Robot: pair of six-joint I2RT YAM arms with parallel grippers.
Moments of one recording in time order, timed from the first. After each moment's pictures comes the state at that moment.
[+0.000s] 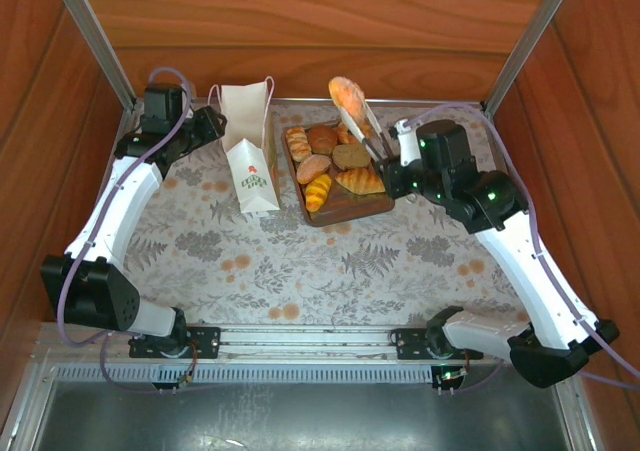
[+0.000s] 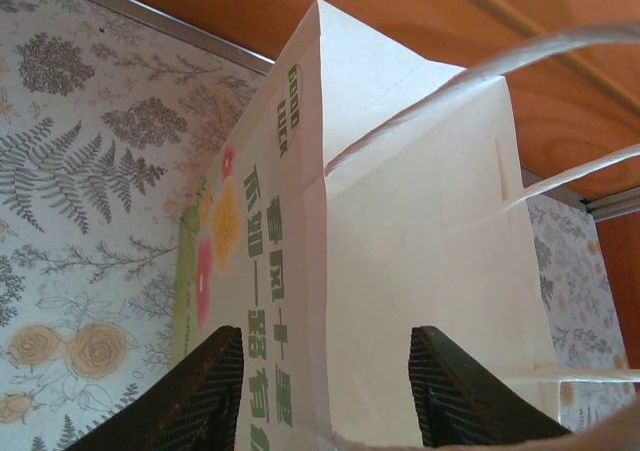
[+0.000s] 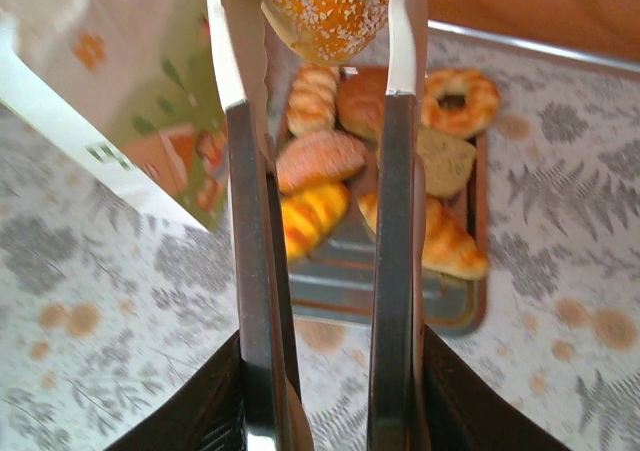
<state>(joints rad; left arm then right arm) -0.17 1.42 1.36 -0.54 0.21 -0.57 0.61 1.16 1.50 -0.98 0.02 0.15</state>
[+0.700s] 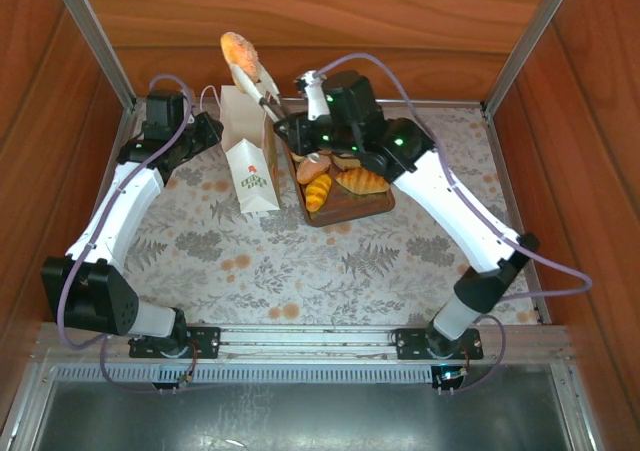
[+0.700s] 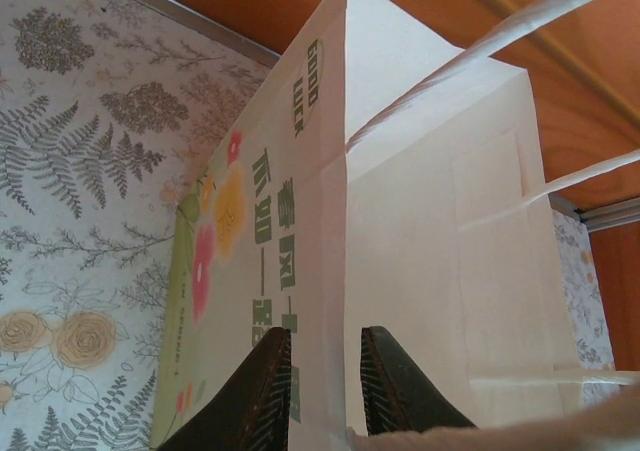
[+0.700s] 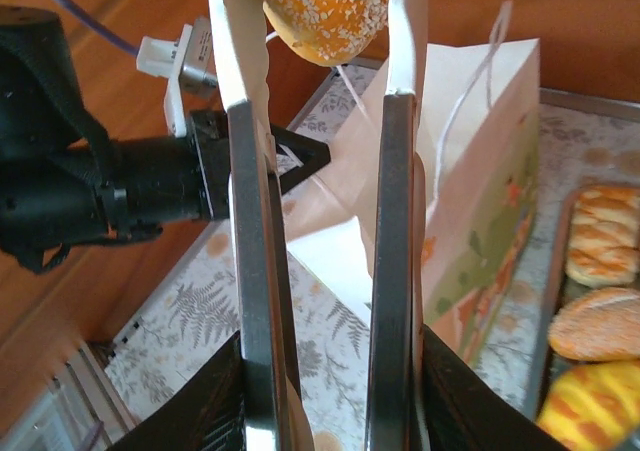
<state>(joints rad) -0.17 1.41 1.29 -0.48 0.21 -0.61 0.85 1.68 1.98 -0.78 -0.10 0.39</state>
